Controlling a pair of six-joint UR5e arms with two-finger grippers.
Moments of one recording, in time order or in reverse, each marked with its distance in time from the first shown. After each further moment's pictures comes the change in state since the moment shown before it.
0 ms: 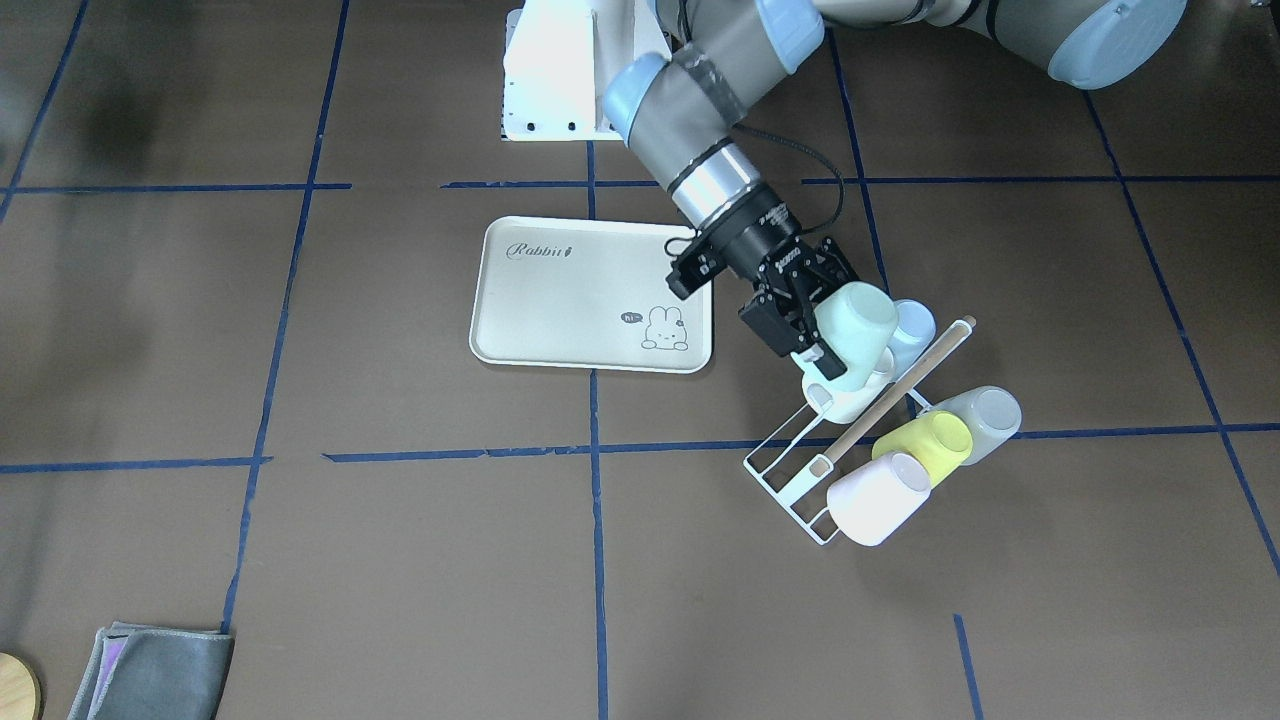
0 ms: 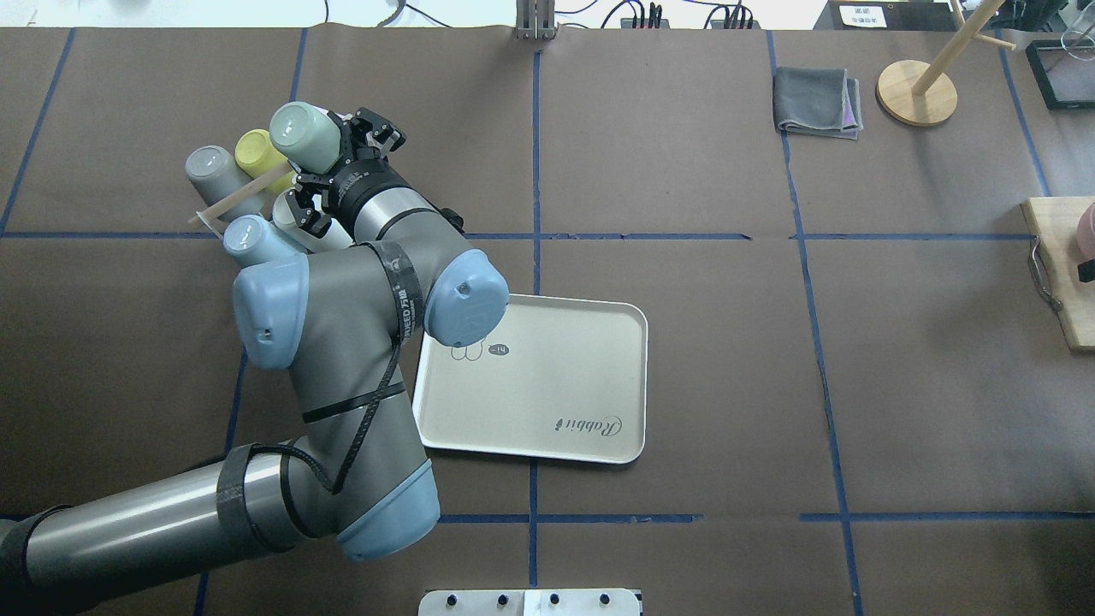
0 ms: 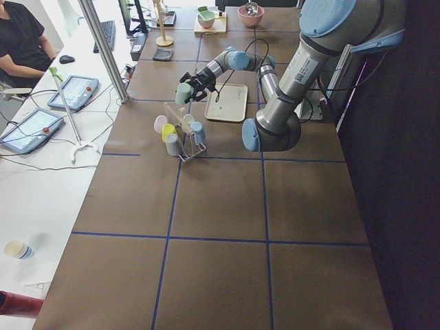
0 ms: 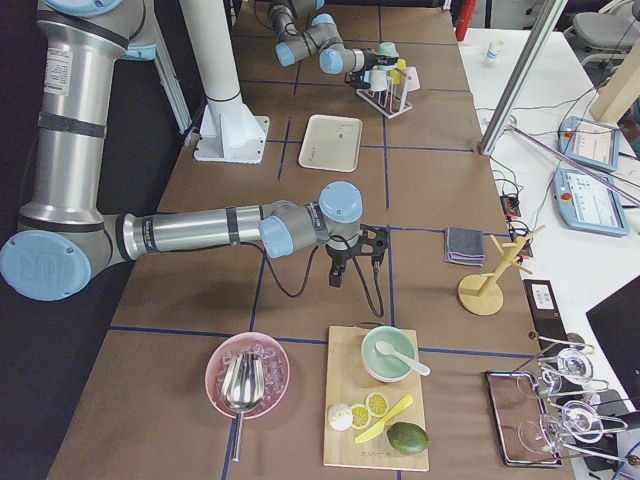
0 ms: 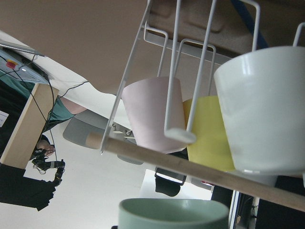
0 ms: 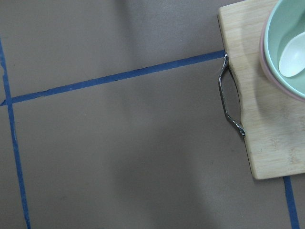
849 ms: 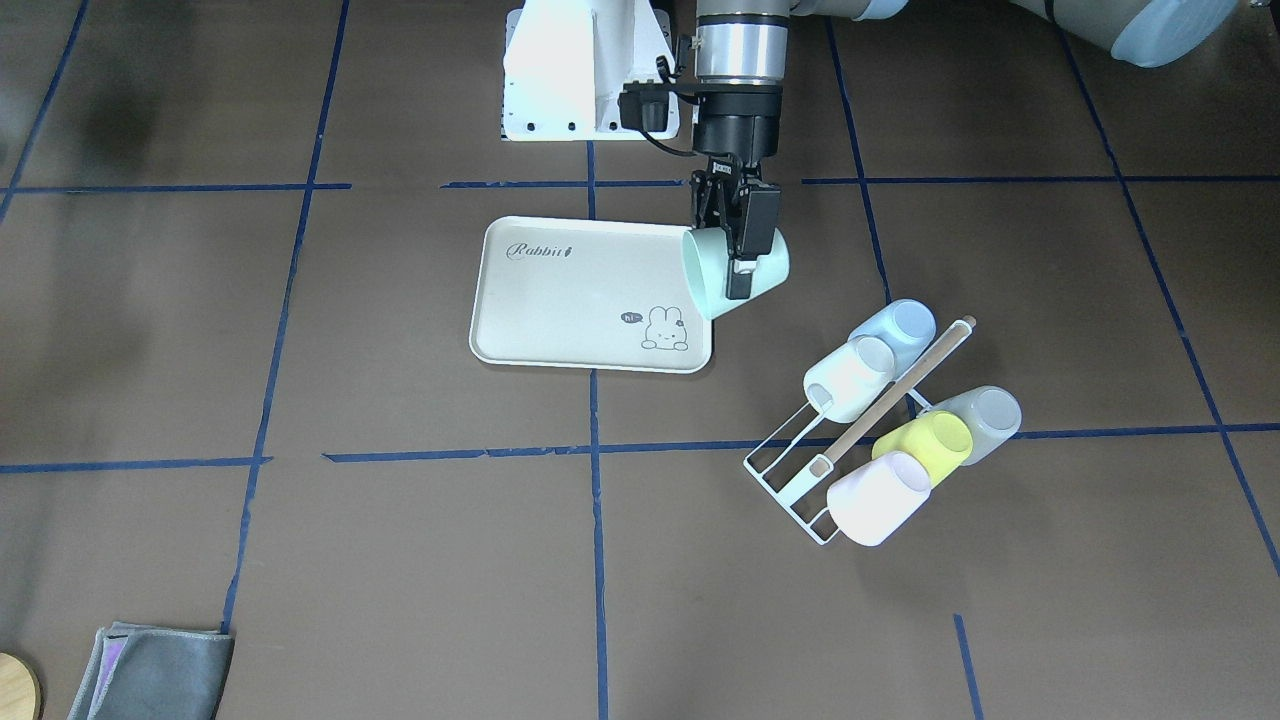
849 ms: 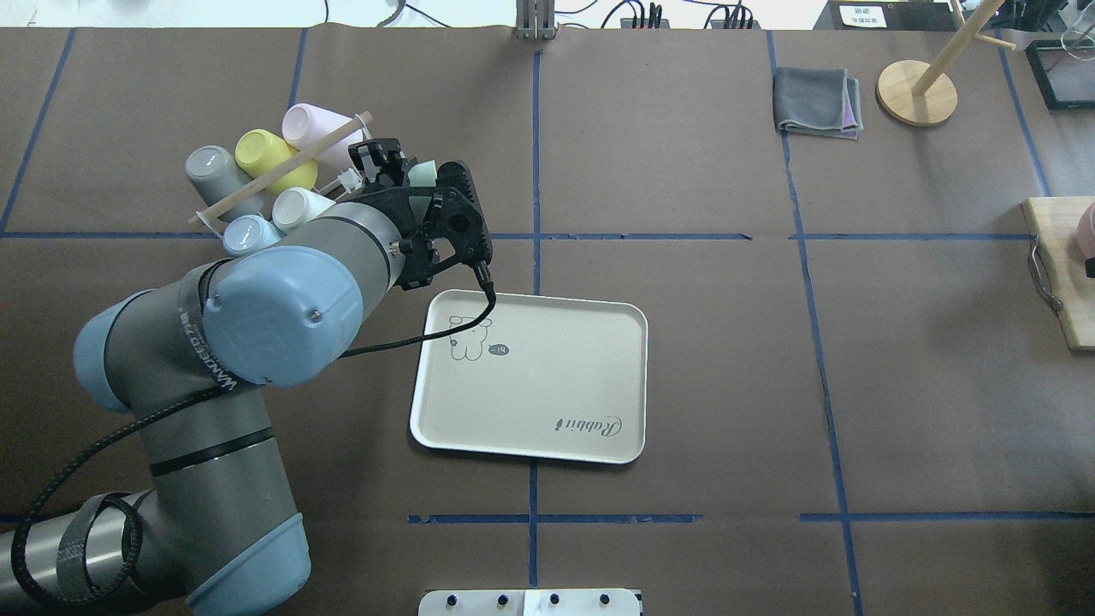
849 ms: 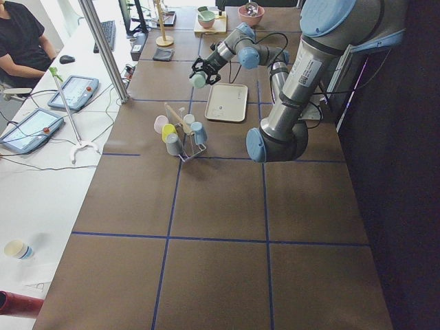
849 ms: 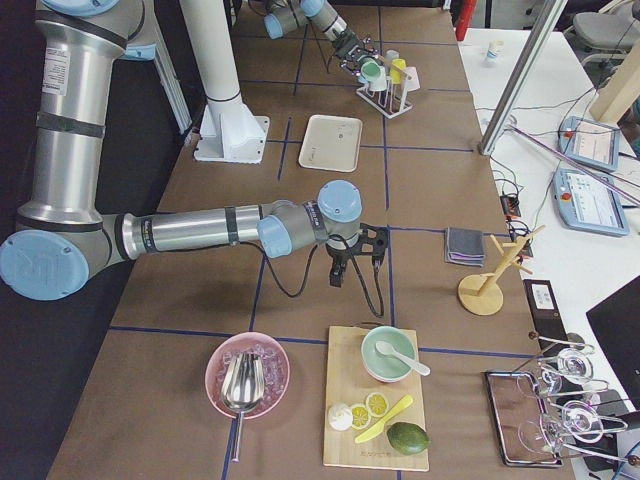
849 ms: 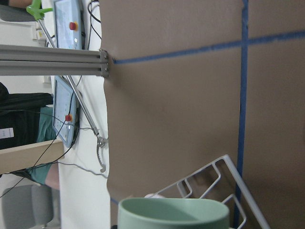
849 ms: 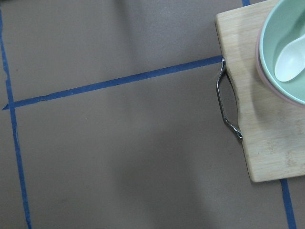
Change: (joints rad) left arm 0.004 0.214 -0.193 -0.895 -0.426 -0.654; right arm 0.018 -0.005 0.010 0.006 -0.001 -0.001
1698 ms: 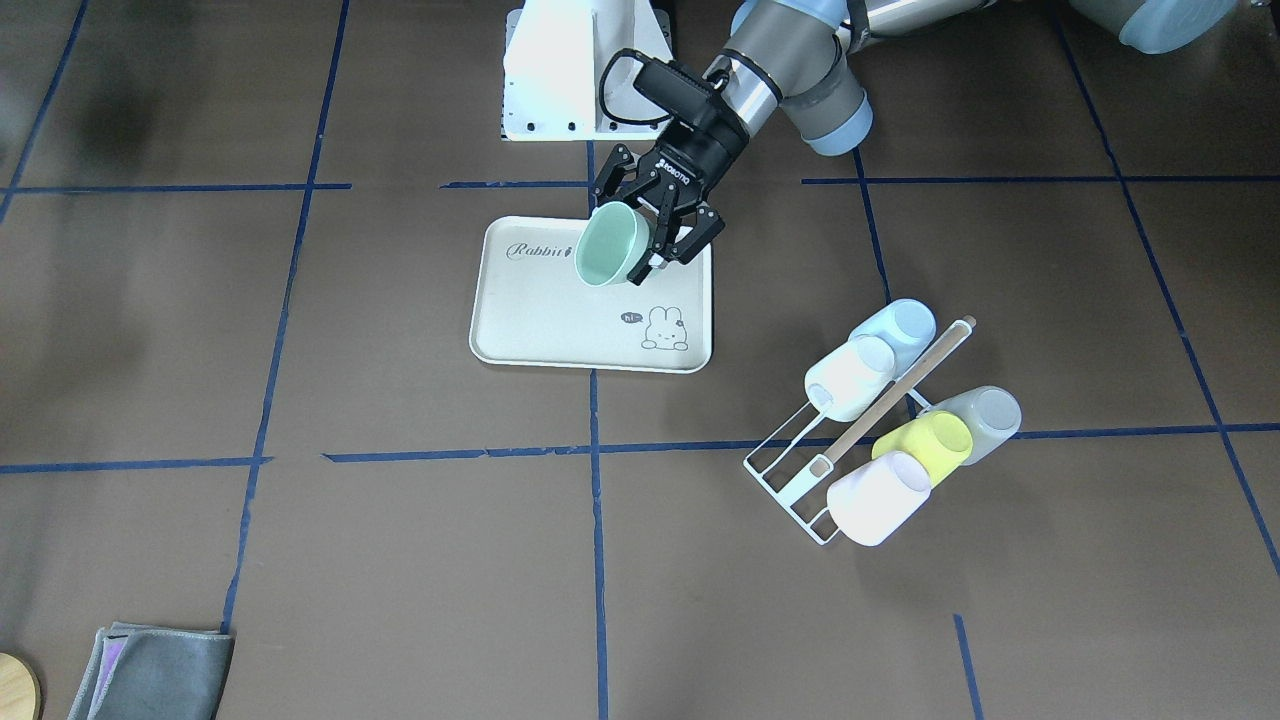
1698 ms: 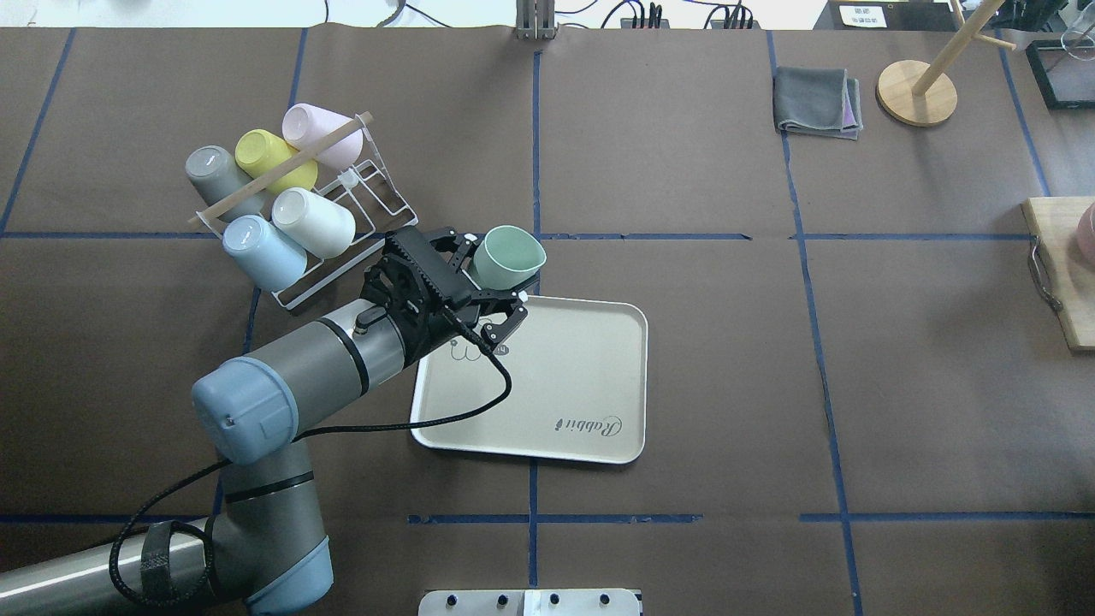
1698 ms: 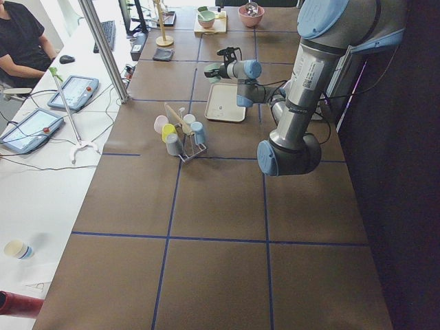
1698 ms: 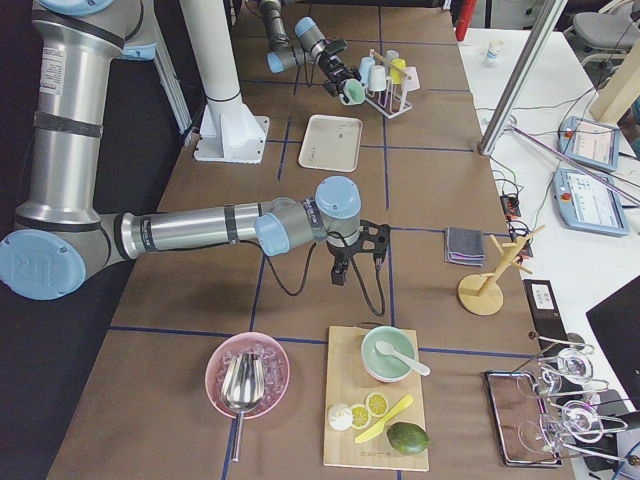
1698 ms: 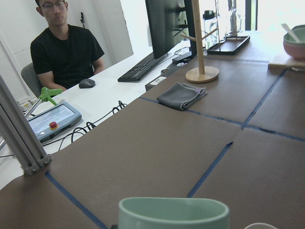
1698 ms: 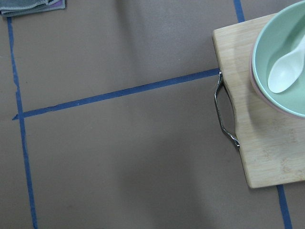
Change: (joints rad) left arm 0.105 0.078 0.334 -1.005 -0.050 -0.423; right arm 0.025 0.003 0.010 0.000 0.000 0.000
